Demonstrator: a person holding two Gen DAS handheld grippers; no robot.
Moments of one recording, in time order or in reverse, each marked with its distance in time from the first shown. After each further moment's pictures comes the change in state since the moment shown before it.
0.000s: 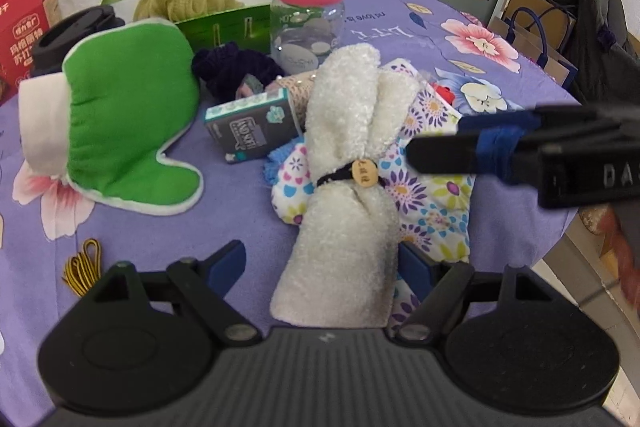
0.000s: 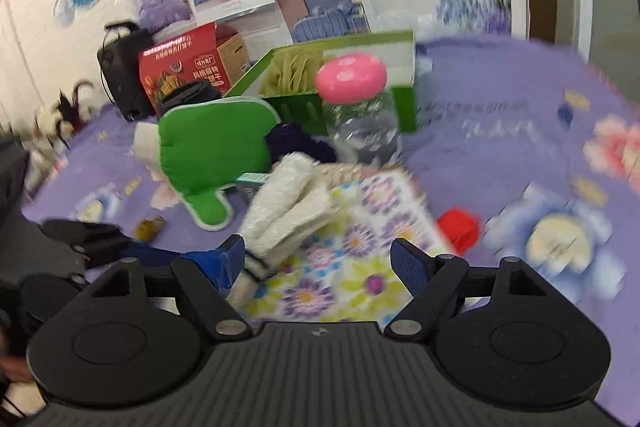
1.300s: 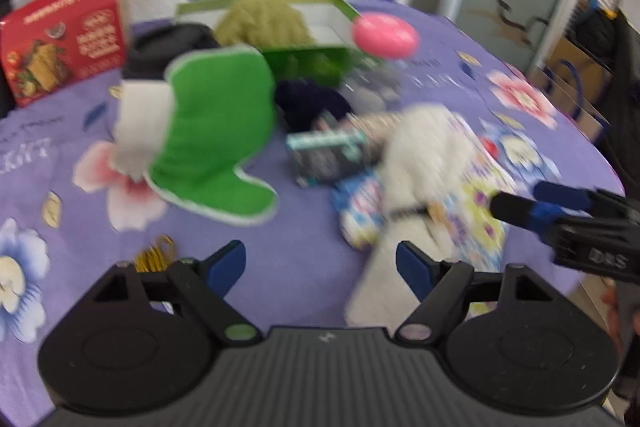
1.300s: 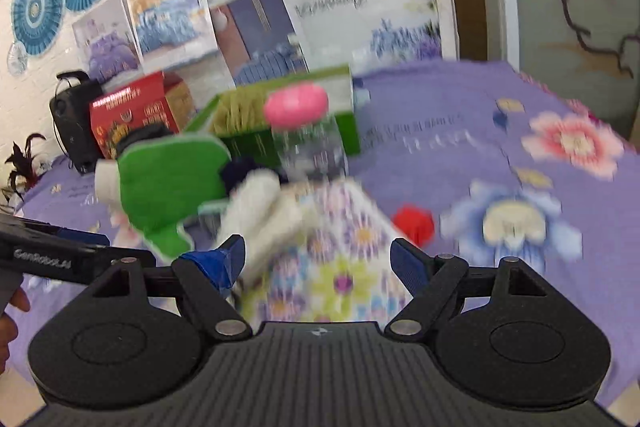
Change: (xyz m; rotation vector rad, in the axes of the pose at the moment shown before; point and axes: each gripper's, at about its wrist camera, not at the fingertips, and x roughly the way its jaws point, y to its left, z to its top) left arm -0.039 0.024 -0.008 -0.115 -0.089 0.073; right arm -0.021 0.010 -0.031 0.009 -0.156 -0.228
